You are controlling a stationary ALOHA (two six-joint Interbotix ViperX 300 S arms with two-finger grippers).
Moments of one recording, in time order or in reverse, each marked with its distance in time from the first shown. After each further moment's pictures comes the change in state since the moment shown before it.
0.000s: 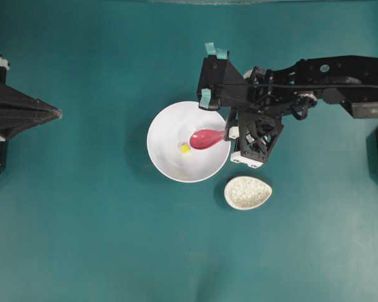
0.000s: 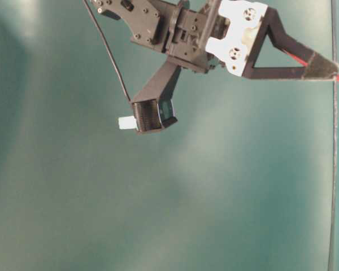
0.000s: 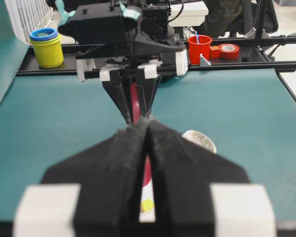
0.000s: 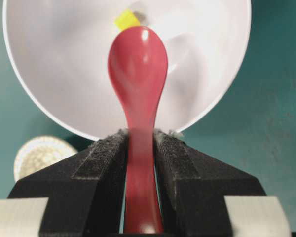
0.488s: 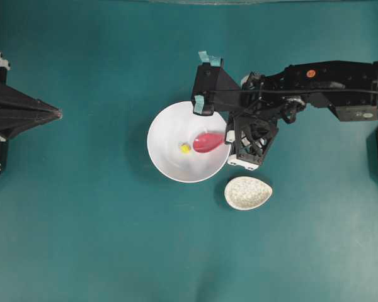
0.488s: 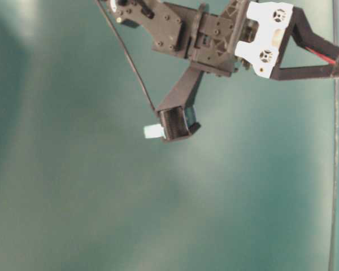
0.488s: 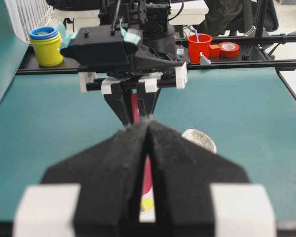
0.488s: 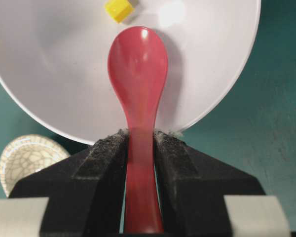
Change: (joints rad) left arm 0.000 0.000 0.000 0.000 0.005 0.000; right arm 0.000 0.052 0.000 0.000 0.003 0.002
